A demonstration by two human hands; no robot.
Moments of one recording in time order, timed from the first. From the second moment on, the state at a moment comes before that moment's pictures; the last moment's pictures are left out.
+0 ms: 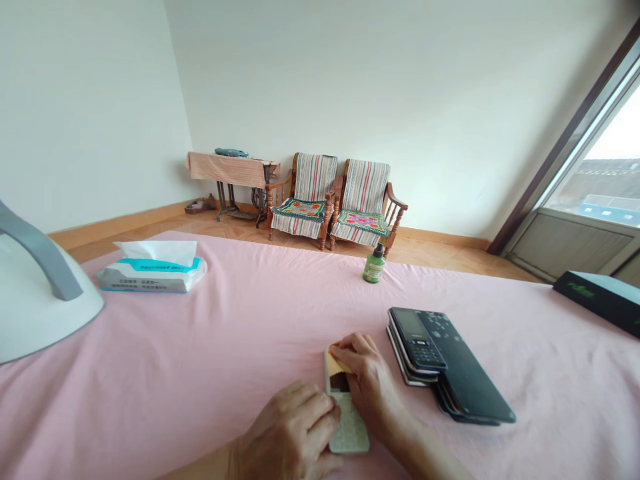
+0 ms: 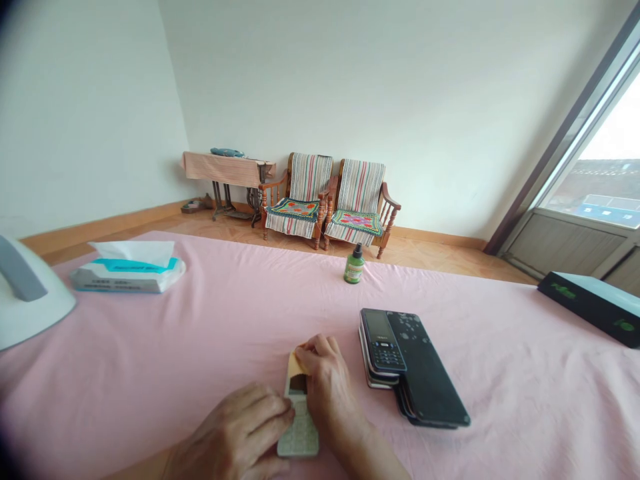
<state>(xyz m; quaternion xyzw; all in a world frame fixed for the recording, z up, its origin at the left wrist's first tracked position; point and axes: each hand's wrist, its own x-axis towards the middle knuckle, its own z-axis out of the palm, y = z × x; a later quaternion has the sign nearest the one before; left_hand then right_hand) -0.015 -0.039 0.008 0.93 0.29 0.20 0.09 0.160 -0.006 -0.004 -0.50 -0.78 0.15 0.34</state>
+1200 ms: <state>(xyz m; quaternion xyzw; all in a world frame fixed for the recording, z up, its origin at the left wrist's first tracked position) 0.002 -0.020 0.007 0.91 0.33 0.20 0.15 0.179 -0.016 -0.004 -0.46 -0.81 0.16 0.33</state>
